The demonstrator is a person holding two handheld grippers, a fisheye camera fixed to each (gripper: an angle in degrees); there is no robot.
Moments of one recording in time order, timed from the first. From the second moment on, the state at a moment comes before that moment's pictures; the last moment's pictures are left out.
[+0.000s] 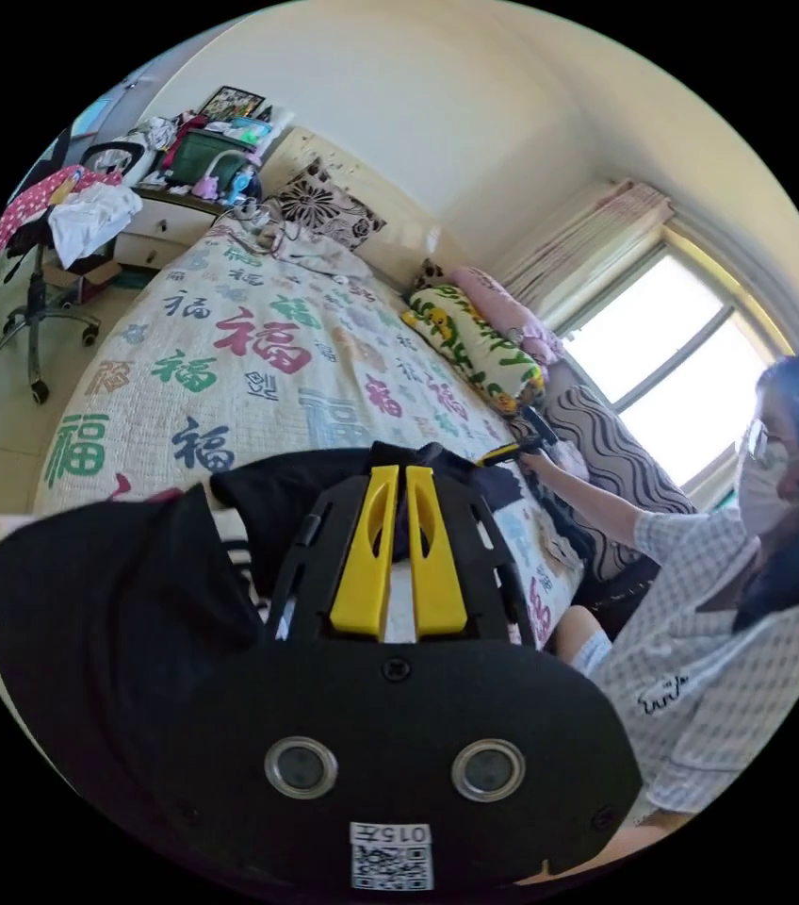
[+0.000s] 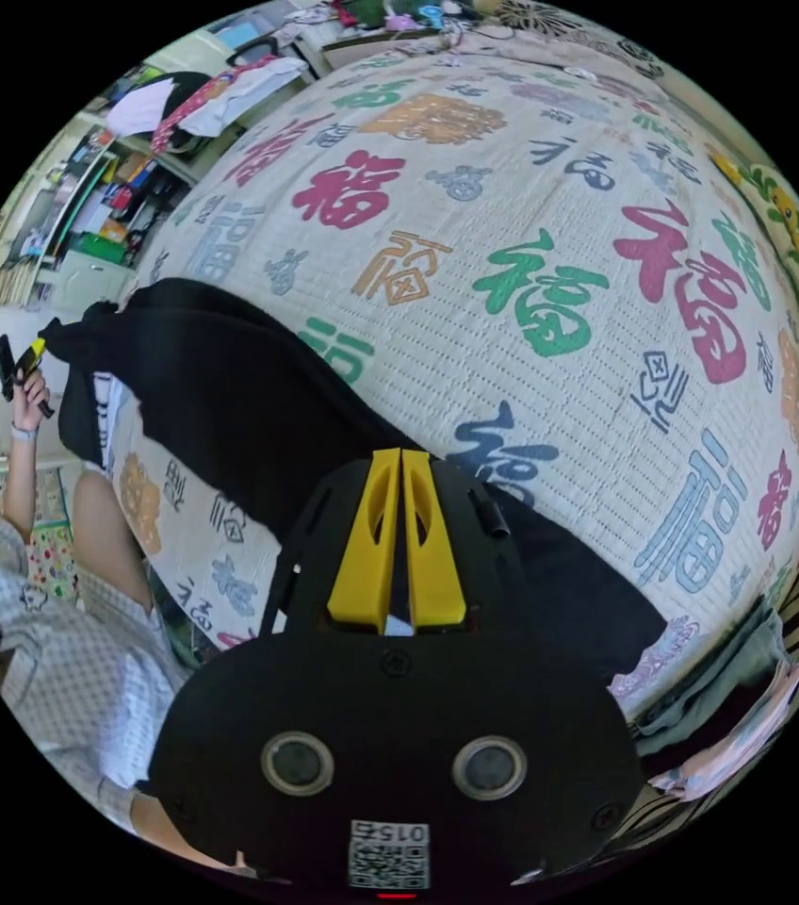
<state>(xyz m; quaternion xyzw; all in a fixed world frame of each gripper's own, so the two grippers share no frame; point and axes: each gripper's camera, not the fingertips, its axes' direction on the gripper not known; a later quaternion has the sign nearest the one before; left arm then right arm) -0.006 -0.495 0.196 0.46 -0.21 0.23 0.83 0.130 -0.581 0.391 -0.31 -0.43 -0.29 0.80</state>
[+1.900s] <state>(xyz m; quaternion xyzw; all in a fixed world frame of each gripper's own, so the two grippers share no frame) -0.240 -0.453 0.223 0.58 0.03 -0.10 0.81 0.637 -0.548 0.267 -0.23 -0.54 0.27 0.76</state>
